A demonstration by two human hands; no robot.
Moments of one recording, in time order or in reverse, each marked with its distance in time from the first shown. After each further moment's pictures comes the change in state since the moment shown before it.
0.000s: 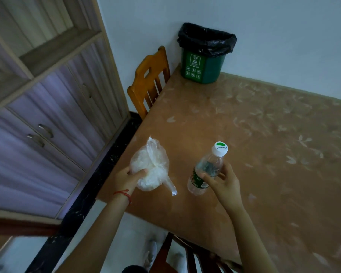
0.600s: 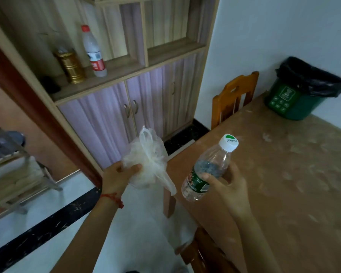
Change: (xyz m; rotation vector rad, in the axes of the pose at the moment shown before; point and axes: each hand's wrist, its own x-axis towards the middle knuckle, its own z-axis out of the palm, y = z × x) left_hand -0.124 -0.037 -0.161 -0.309 0.485 0.102; right_hand -0.068 -0.085 0.089 0.064 -0.540 -0.286
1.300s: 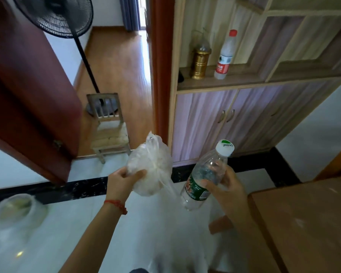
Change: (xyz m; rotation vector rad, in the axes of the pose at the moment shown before) left_hand -0.025 -0.035 -0.265 -0.159 0.478 -0.130; right_hand -0.027 -0.050 0.272 -0.028 -0.530 -0.089
